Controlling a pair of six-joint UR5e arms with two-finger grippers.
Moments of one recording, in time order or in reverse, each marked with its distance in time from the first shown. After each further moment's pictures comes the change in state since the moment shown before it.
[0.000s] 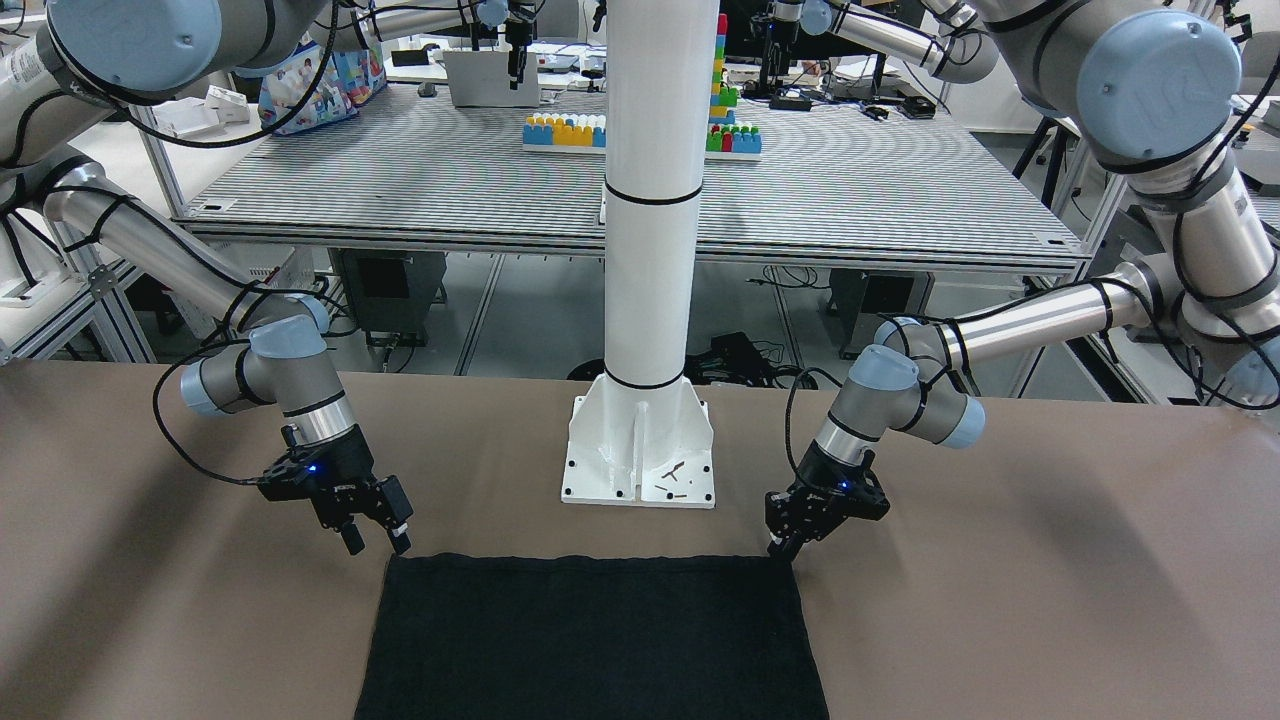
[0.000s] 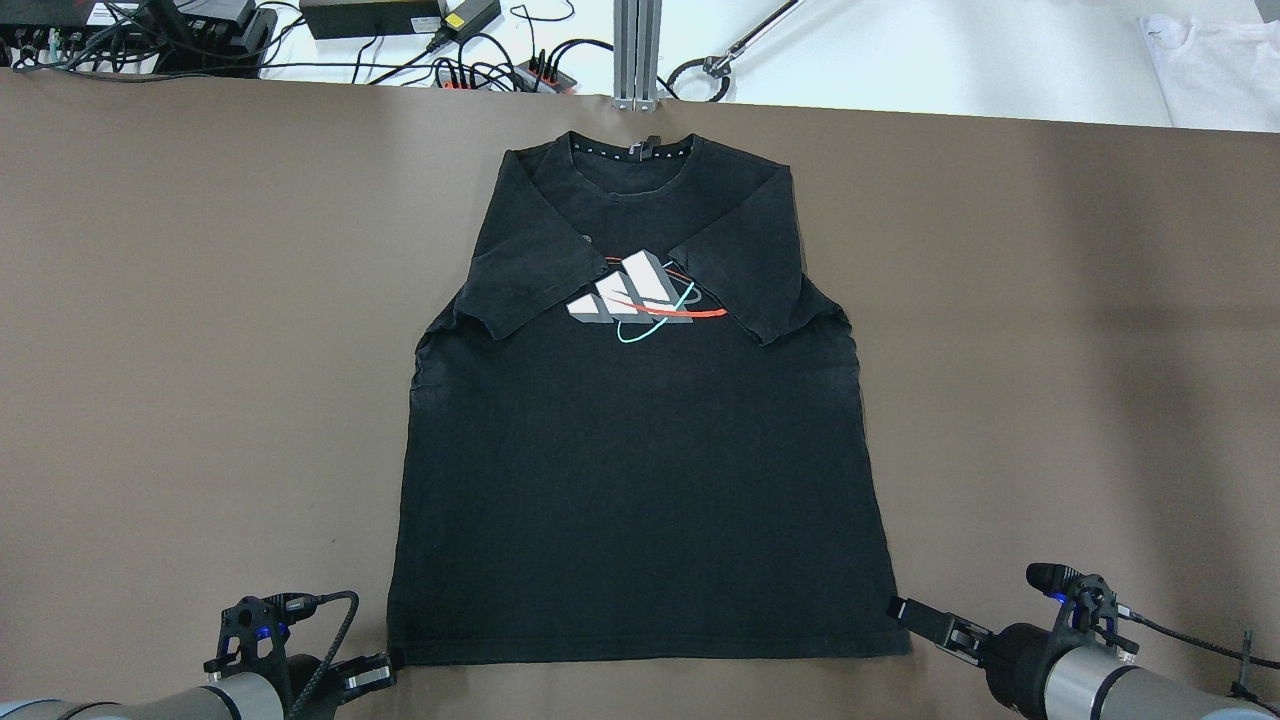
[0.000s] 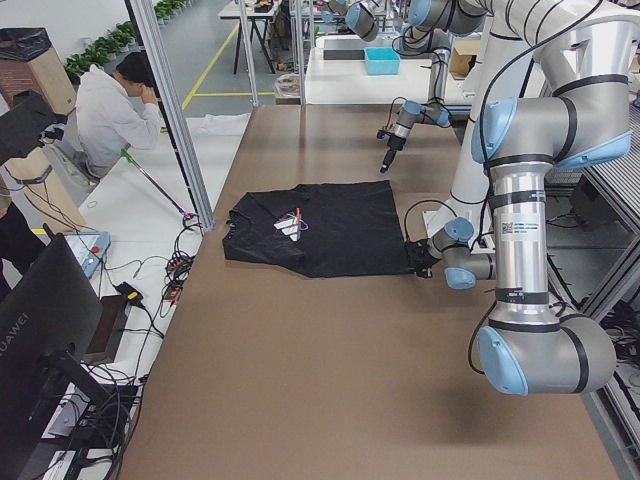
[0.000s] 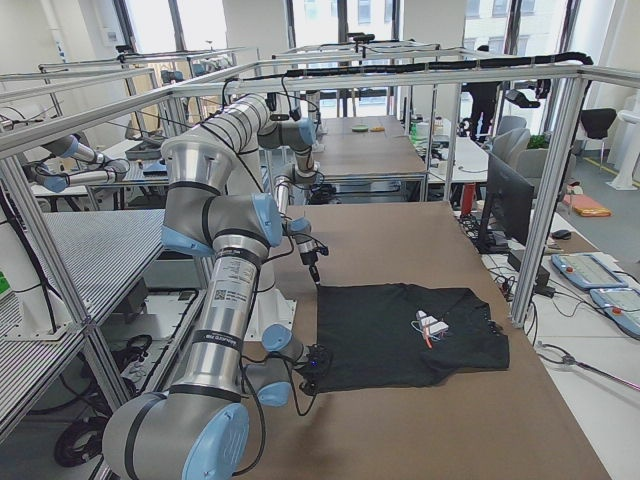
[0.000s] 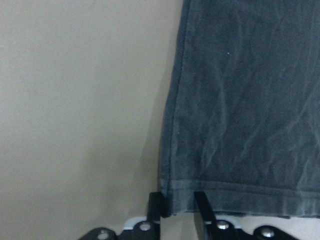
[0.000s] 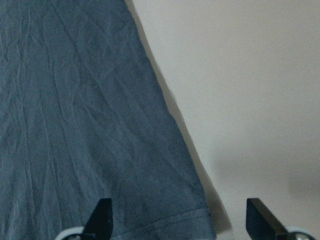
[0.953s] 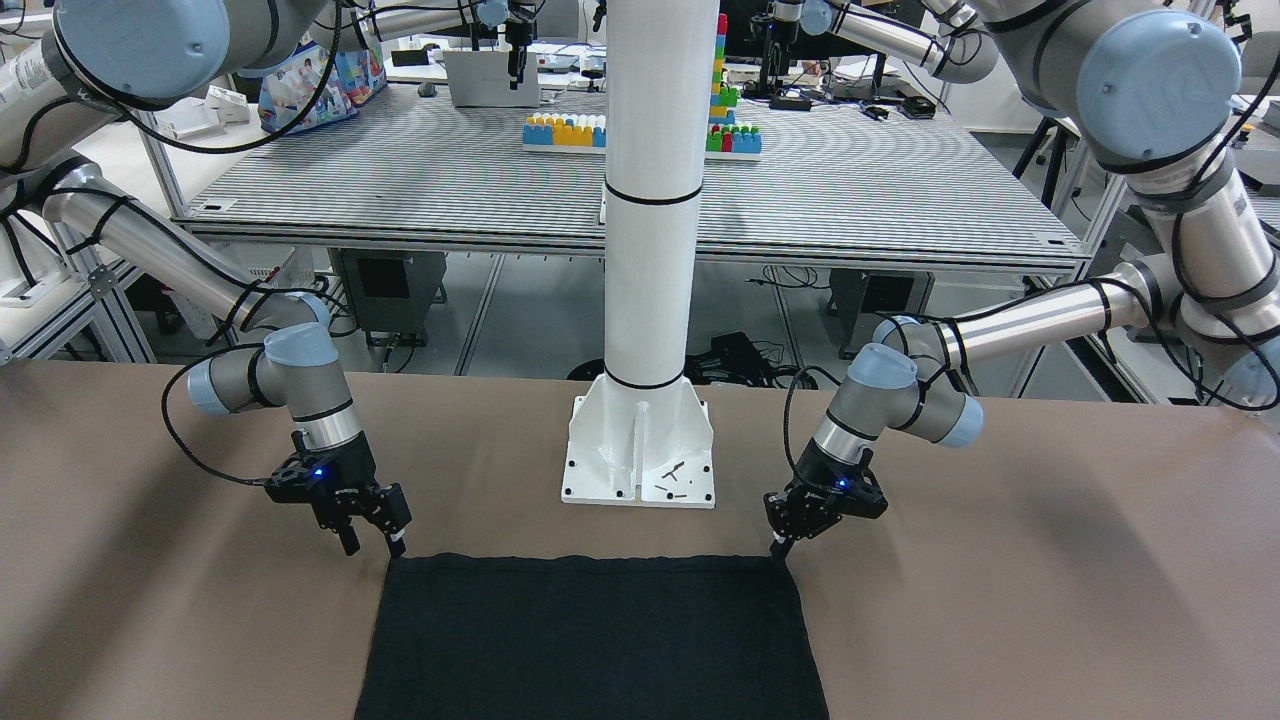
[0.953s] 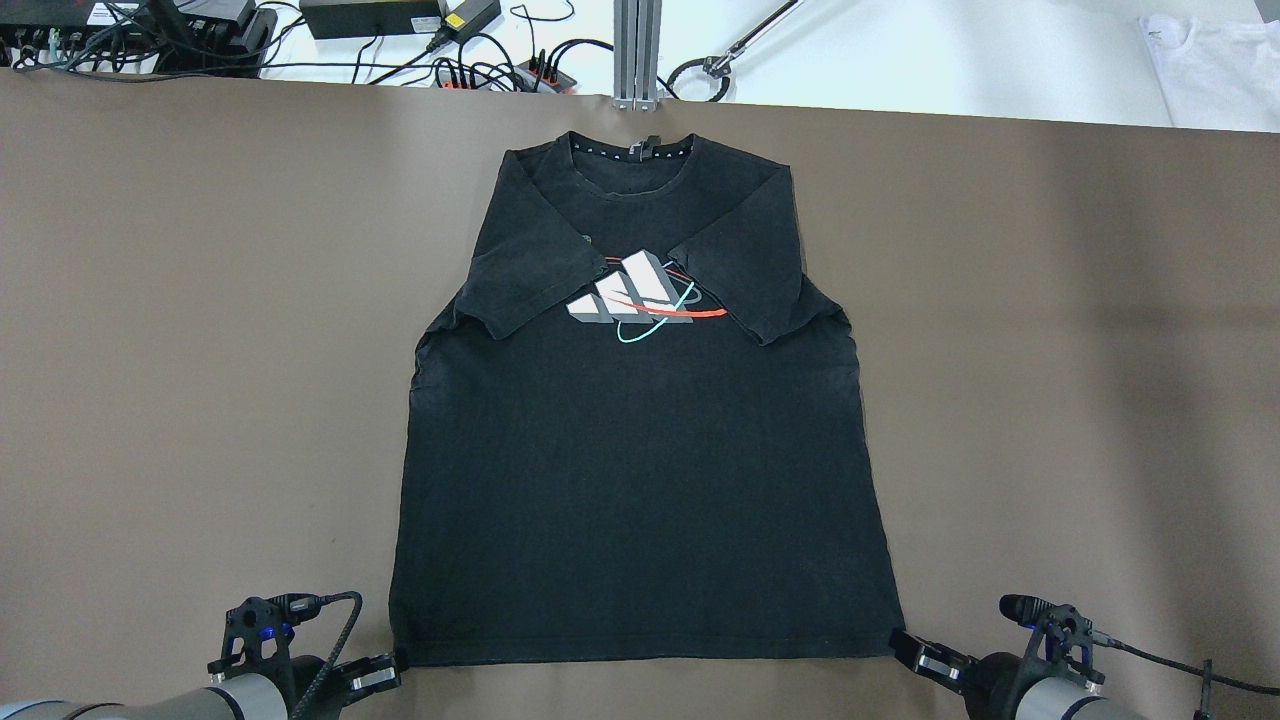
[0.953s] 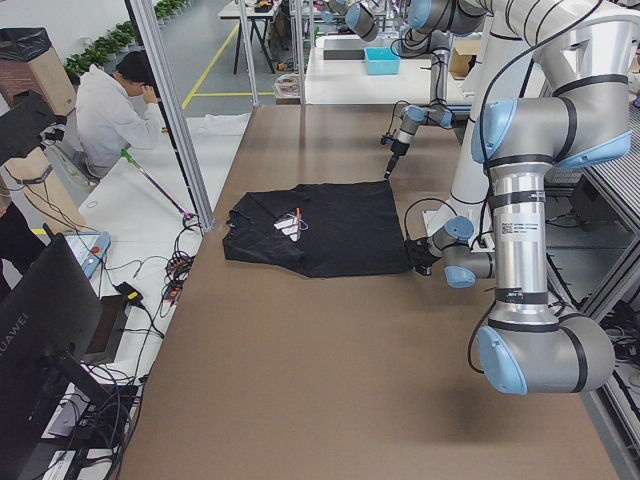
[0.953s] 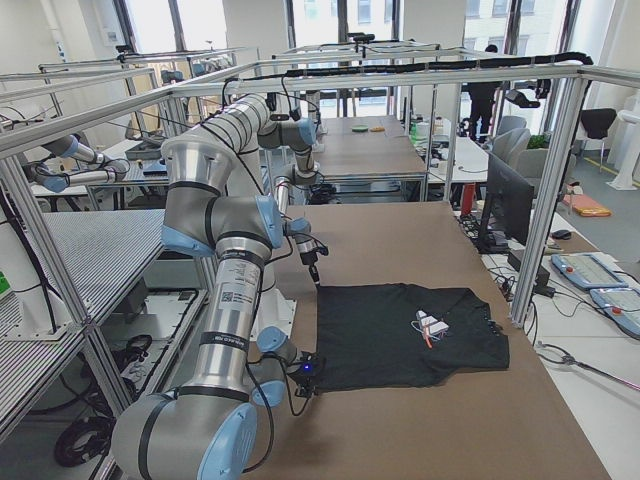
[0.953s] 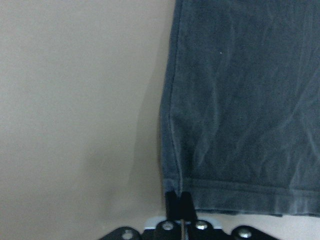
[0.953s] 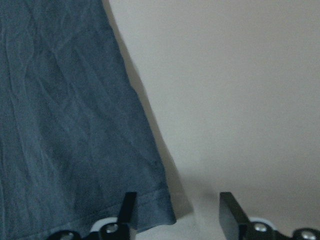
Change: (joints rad) left arm 0.001 -0.008 -0.003 0.000 0.000 0.001; right arm -0.078 0.022 -0.023 -0.102 -0.063 0.010
